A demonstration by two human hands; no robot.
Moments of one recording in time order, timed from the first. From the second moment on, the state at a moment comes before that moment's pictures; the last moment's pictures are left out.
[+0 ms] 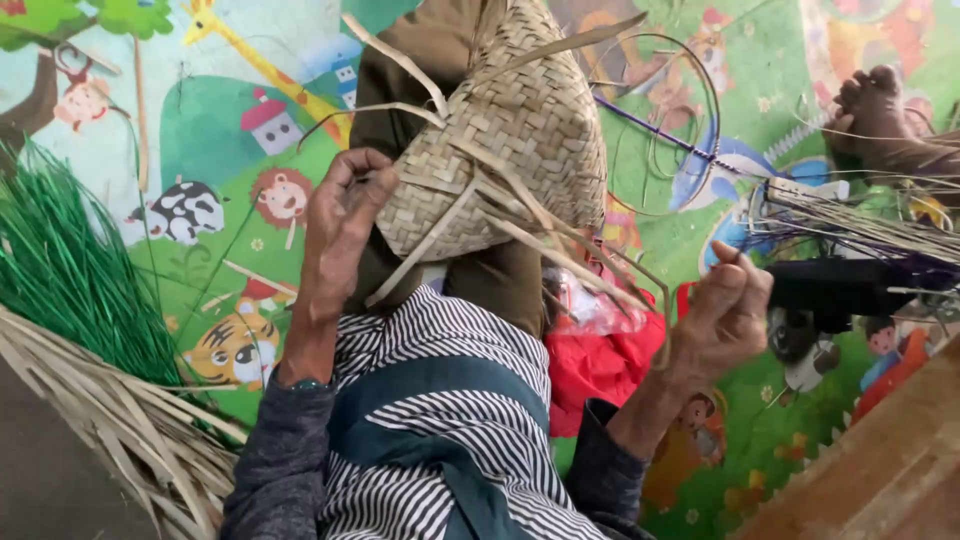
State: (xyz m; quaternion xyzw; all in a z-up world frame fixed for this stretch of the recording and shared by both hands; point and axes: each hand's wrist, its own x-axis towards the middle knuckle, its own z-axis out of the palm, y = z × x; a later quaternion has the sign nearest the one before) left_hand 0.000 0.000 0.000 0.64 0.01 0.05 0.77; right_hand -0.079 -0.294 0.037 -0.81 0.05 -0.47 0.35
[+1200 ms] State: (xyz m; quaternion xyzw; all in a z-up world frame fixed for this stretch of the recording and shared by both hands) left_hand -0.002 -0.080 0.053 0.85 -0.24 0.37 0.29; right_hand -0.062 -0.279 -0.151 -0.84 0.14 -0.26 0.46
